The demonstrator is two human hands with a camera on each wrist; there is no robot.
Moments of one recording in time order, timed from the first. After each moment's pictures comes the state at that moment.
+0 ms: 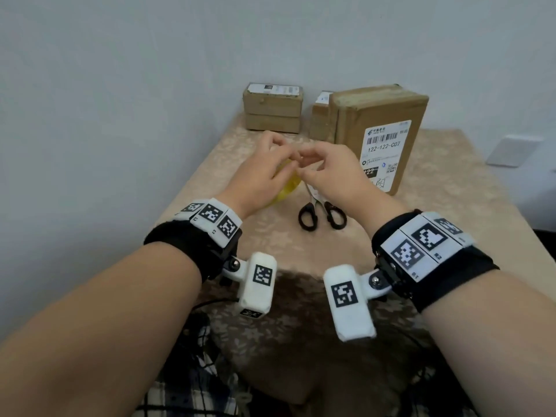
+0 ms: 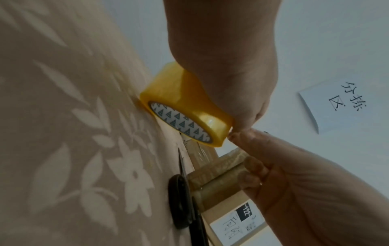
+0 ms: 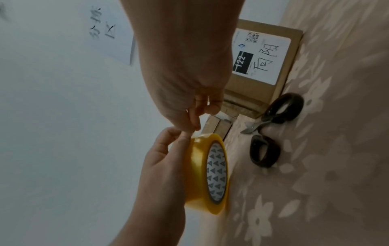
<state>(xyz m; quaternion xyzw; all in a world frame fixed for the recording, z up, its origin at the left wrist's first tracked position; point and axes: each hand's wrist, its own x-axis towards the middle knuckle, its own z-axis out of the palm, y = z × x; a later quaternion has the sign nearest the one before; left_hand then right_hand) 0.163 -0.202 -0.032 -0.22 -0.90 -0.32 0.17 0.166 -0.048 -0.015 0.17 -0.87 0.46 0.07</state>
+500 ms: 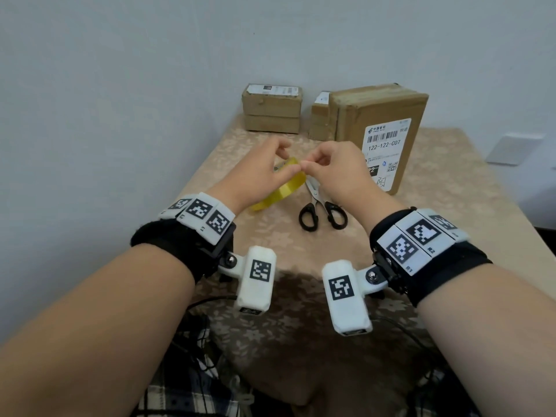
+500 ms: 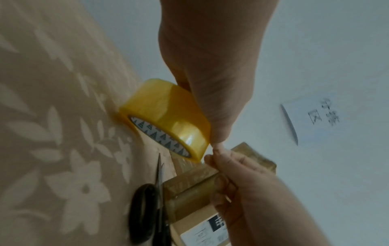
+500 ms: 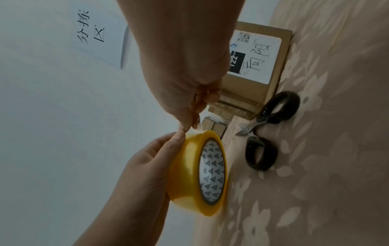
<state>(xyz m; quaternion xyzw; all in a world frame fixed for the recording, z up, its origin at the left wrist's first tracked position) 0.162 -0.204 -0.021 -0.18 -0.92 -0.33 0.11 0.159 -0.047 -0.018 0.09 -0.89 0.43 0.12</state>
